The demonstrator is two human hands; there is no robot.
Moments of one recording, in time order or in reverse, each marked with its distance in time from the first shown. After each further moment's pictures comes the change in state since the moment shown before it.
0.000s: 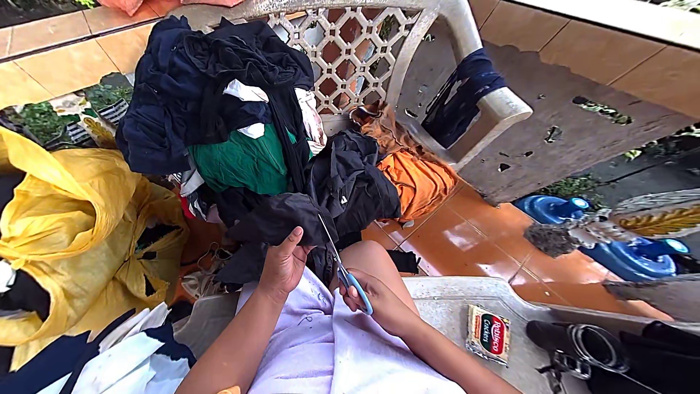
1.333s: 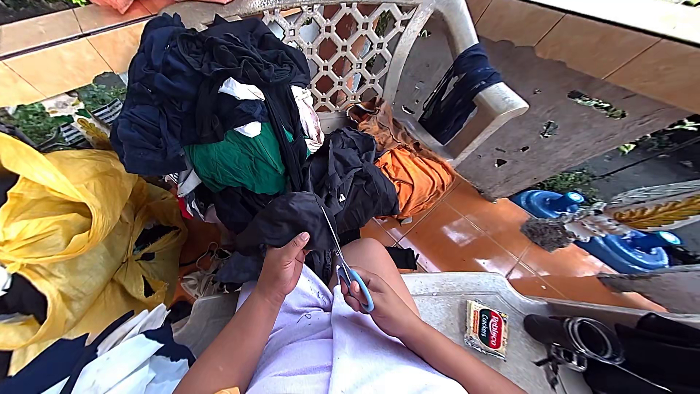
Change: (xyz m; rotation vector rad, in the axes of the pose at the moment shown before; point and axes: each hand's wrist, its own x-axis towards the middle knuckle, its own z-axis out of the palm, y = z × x) left_hand -0.006 0.004 0.003 0.159 -0.059 0.024; right_hand -0.002 -0.001 0.007 0.156 0.021 -0.095
